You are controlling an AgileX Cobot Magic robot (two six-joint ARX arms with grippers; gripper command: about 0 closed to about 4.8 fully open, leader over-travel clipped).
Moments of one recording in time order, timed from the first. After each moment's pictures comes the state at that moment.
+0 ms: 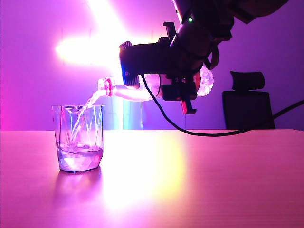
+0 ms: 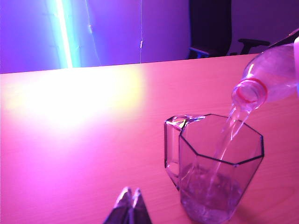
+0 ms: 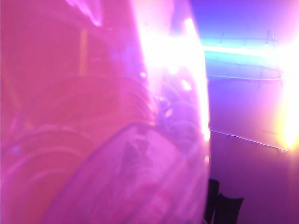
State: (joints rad) left arm -0.35 0.00 0.00 -0.03 -0.03 0.01; right arm 0.72 1.65 0.93 0.38 0.45 -1.48
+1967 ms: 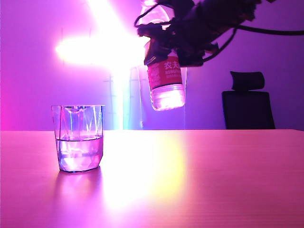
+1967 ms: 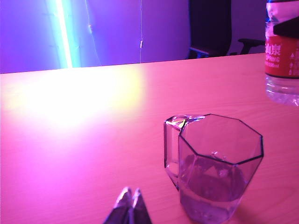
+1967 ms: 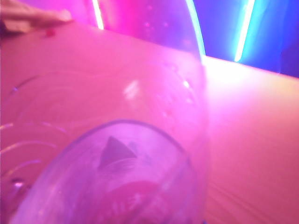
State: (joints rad) left arm -0.35 0.00 0.00 -0.03 -0.03 0.01; right arm 0.60 1.54 0.92 0.38 0.02 0.04
